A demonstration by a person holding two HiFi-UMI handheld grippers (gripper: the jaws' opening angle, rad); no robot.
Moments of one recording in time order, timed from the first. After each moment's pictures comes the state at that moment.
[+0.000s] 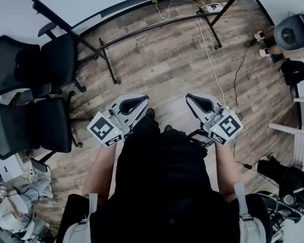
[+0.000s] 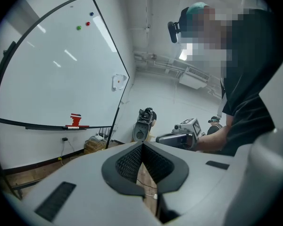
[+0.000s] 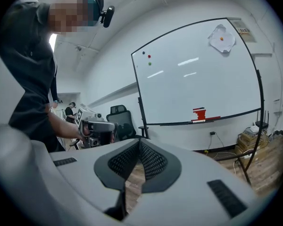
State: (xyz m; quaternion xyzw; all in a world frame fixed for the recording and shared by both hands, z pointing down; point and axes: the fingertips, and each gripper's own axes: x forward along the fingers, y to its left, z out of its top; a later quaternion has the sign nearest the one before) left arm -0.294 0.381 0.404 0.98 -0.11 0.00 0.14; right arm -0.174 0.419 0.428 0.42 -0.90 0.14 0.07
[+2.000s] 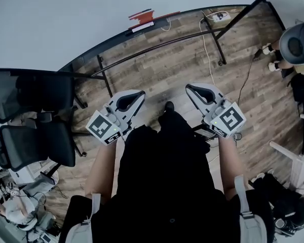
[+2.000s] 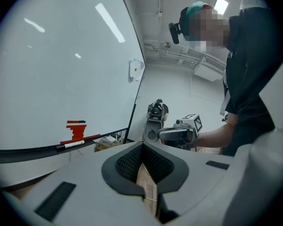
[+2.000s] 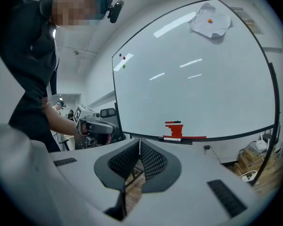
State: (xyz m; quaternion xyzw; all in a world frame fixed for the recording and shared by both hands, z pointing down) left arm -0.117 0.143 0.399 0.98 -0.16 0.05 0.13; right arm 0.010 0.166 0.414 0.38 -0.92 0.10 0.07
